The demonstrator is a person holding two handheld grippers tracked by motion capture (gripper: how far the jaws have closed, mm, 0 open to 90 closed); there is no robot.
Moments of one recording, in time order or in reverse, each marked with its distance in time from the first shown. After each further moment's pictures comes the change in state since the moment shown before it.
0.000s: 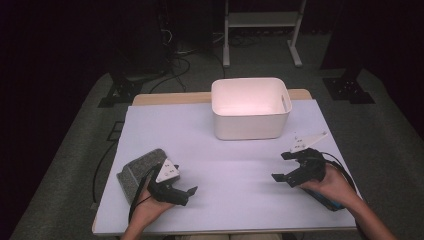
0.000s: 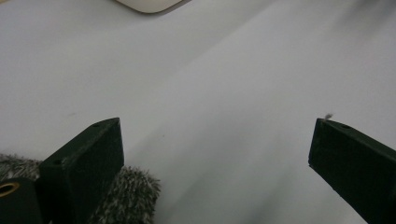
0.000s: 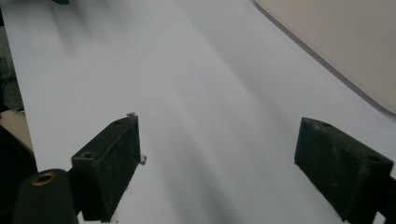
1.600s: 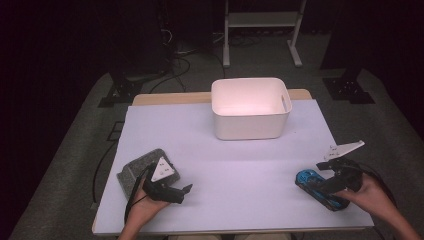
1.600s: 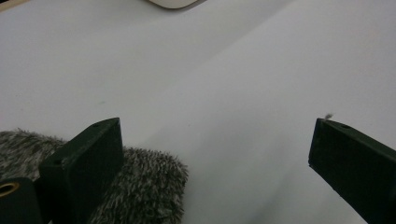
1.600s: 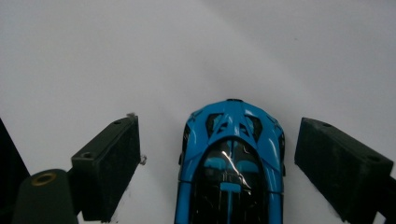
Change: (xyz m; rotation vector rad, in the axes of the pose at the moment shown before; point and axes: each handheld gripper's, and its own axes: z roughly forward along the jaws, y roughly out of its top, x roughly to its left) left arm 0.008 -0.004 -0.007 0.005 0.060 -0.009; right arm -0.028 -0.071 -0.046 0.122 -0.101 0.148
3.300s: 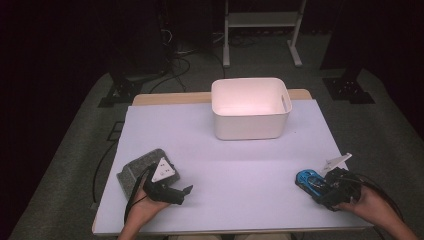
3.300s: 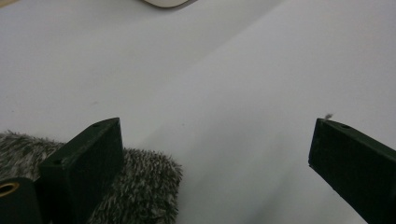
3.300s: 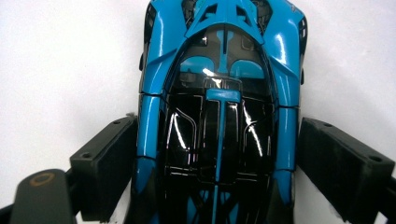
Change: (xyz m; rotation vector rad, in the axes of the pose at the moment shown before) left arm -0.002 0.000 0.001 0.005 -0.025 0.005; right arm 0.000 -0.030 0.026 0.249 -0.098 -0.026
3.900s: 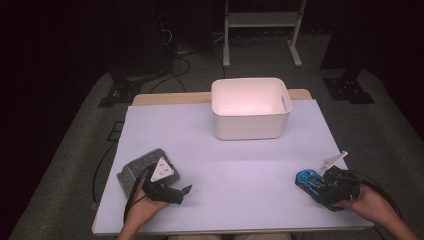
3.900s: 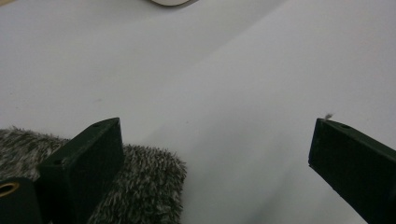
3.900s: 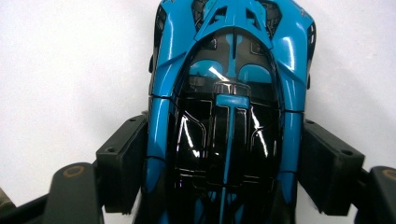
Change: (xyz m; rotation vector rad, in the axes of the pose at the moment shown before) left arm 0.002 -0.001 -0.001 0.003 0.005 0.000; right arm 0.003 0.008 -0.003 0.052 0.005 -0.016
